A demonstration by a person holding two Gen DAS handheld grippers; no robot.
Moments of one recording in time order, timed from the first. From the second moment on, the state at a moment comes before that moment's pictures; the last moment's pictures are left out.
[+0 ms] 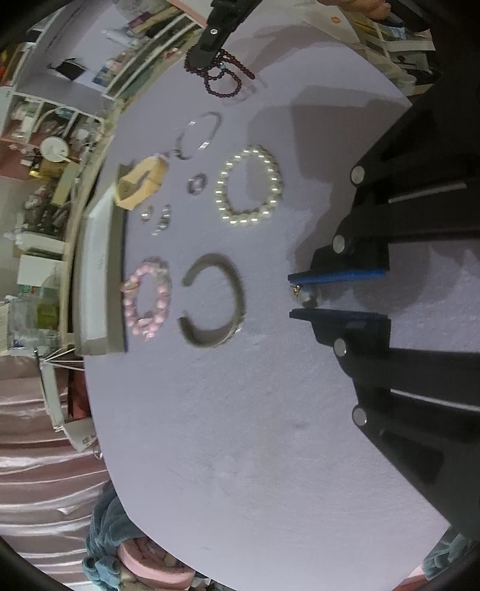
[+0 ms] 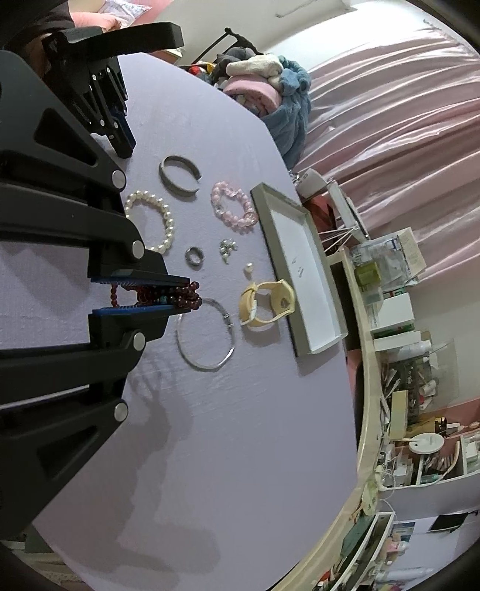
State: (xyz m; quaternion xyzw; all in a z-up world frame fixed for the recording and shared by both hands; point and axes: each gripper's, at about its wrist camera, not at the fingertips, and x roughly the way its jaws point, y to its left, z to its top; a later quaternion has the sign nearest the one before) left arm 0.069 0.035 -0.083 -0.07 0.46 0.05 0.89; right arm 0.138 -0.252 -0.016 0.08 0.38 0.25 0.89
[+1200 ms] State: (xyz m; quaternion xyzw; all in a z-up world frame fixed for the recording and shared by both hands) left arm 0.376 0.115 -0.008 -0.09 0.41 0.03 0.91; right arm 0.435 -0.144 -0.001 0.05 0.41 0.29 0.87
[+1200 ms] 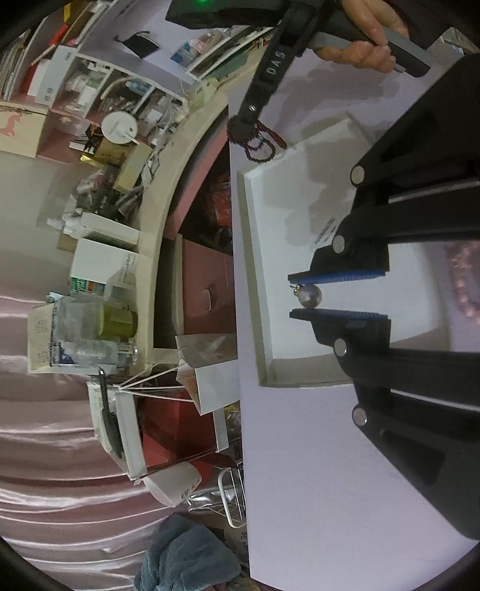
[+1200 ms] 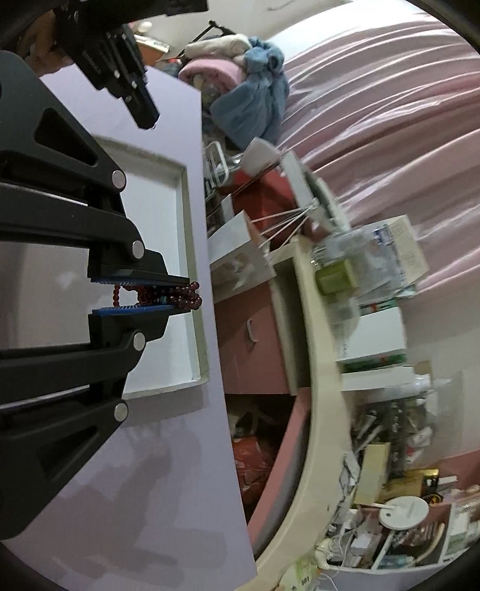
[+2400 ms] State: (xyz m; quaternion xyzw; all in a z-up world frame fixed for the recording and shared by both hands) left arm 0.280 0.131 -0.015 -0.11 0.36 0.11 0.92; right arm 0.320 -0.237 0.001 0.06 0.37 0.24 0.89
